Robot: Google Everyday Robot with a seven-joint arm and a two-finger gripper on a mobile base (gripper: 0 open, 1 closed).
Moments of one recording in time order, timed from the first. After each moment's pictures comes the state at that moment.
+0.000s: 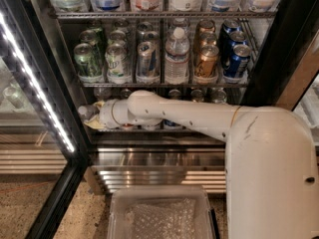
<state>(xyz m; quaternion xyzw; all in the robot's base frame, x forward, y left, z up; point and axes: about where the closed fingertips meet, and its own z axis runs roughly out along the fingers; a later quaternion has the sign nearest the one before) 0.669 0.250 0.654 -0.59 0.61 0.25 0.47</state>
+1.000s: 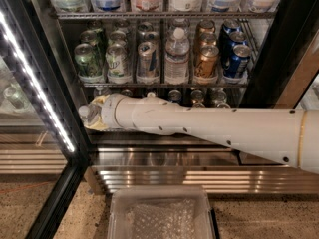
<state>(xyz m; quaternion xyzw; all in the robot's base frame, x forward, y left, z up) 0.601 0.202 0.768 -0.61 0.55 0.09 0.56</state>
